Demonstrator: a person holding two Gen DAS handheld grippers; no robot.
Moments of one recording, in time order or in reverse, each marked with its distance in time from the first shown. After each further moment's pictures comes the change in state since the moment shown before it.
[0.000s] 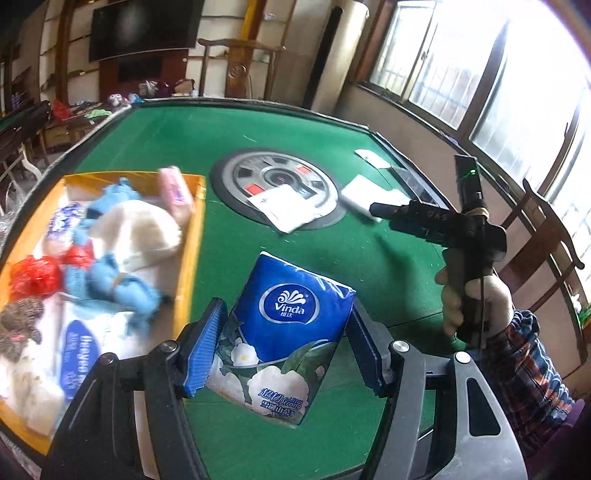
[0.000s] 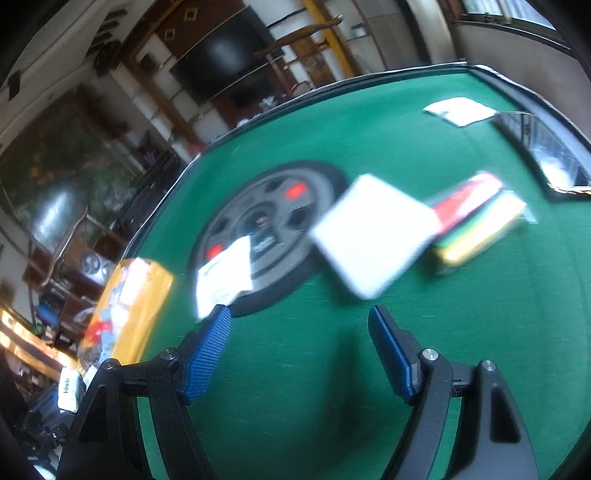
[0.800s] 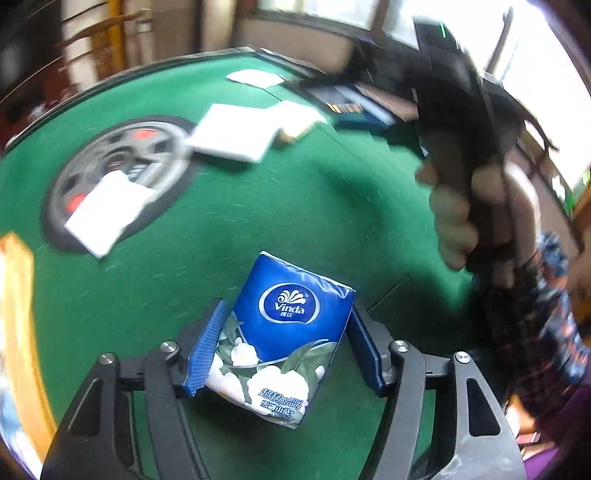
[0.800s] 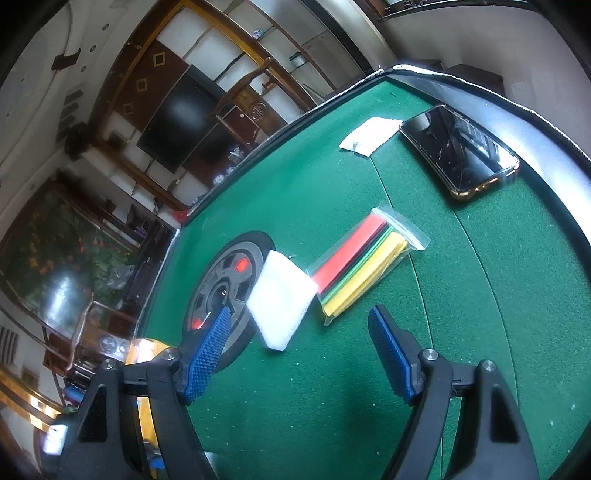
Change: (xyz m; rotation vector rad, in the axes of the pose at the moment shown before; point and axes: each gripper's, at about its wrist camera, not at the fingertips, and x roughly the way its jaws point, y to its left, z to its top) left arm 0.113 -0.118 0.017 0.342 0.248 -0.174; right arm -0.055 -0.090 0.018 0.267 -0.153 0.023
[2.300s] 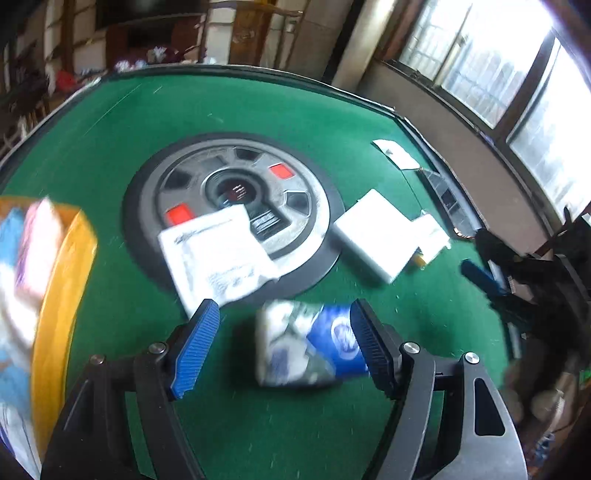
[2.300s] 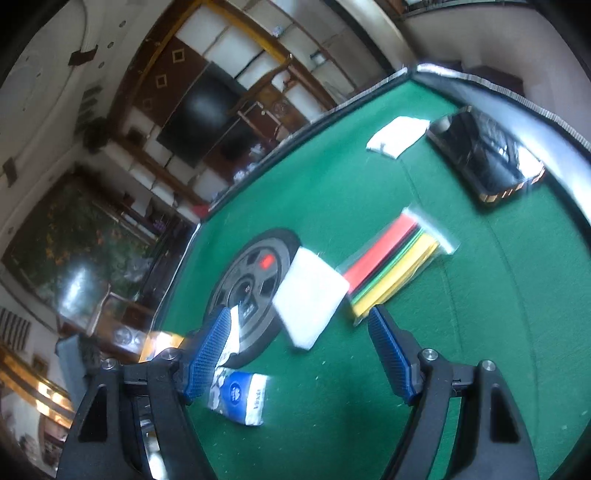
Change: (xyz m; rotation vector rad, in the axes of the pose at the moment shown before) left arm 0.032 0.064 0.061 -0.409 -0.109 0.224; right arm -0.022 0.007 -0.005 -0.041 -0.017 0.077
